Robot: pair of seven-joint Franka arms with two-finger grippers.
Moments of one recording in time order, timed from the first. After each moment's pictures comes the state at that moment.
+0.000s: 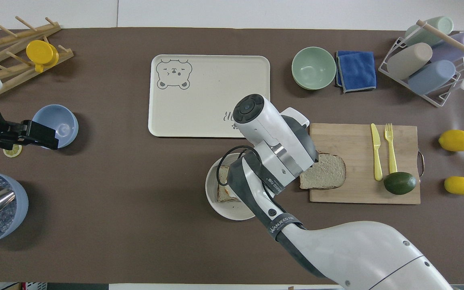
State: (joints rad) left arm -0.14 -0.04 0.02 -1.63 -0.05 1.47 -0.04; right arm 0.57 0.45 -0.05 -1.72 -0.22 1.66 0.64
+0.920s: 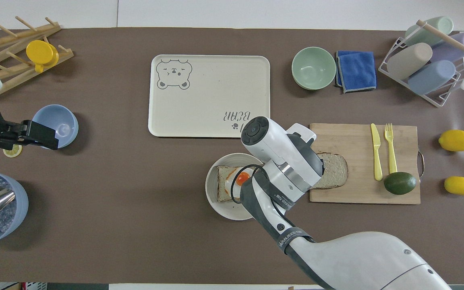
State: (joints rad) left arm -0.14 -0.04 0.02 -1.63 -0.05 1.47 -0.04; right arm 0.57 0.39 -0.05 -1.89 -0.31 1.71 0.60
